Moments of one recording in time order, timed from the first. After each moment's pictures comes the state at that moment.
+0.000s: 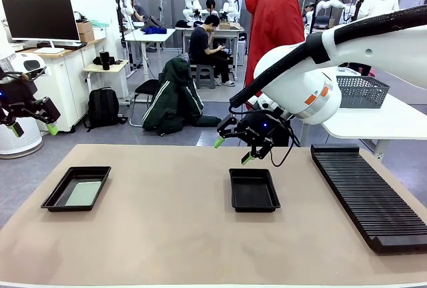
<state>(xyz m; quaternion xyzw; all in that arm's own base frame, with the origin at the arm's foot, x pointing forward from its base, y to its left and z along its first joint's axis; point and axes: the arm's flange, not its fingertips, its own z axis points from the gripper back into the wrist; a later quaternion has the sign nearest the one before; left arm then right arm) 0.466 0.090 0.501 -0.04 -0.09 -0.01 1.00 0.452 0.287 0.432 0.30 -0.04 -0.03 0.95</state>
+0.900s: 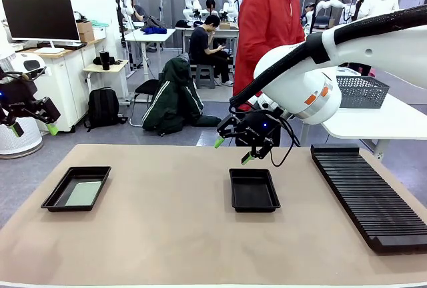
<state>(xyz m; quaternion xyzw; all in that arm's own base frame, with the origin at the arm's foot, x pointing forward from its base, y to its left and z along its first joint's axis) 0.466 0.090 0.501 -0.04 -0.09 -0.01 1.00 0.452 0.287 0.432 0.30 -0.04 -0.03 0.95</state>
